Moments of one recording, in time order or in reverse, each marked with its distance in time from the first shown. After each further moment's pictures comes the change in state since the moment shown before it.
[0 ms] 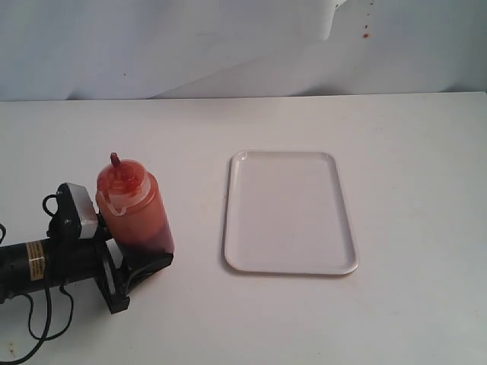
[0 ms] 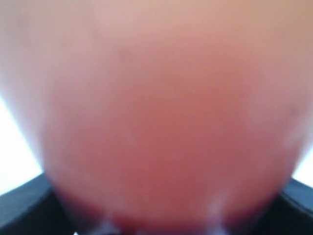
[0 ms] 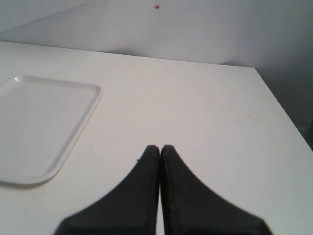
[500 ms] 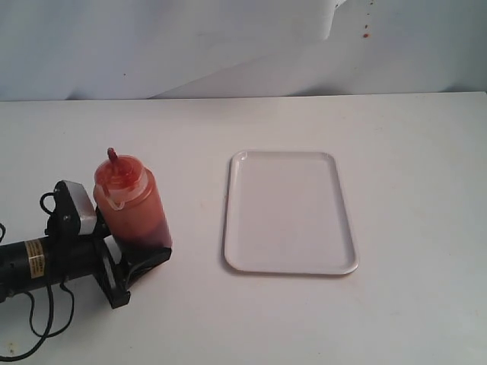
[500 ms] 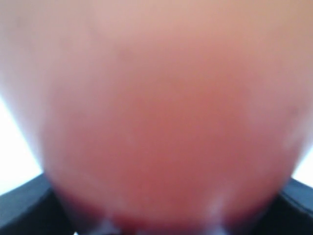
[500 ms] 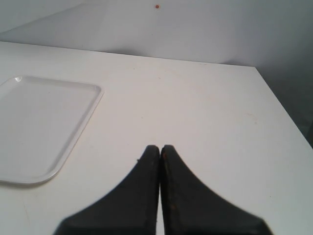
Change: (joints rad) left arm 0.000 0.000 0.000 -0.042 0.000 0.002; right arm 0.000 0.000 0.000 0.003 0.000 0.000
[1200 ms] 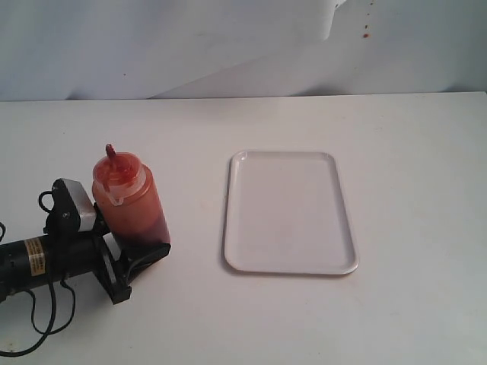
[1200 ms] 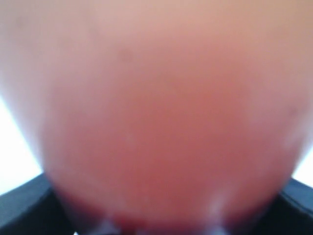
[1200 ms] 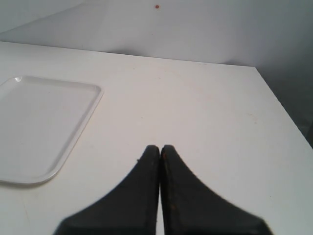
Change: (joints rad) left arm 0.000 0.000 0.000 -0.033 0.000 -0.003; right arm 0.000 0.000 0.000 0.000 0.000 0.000
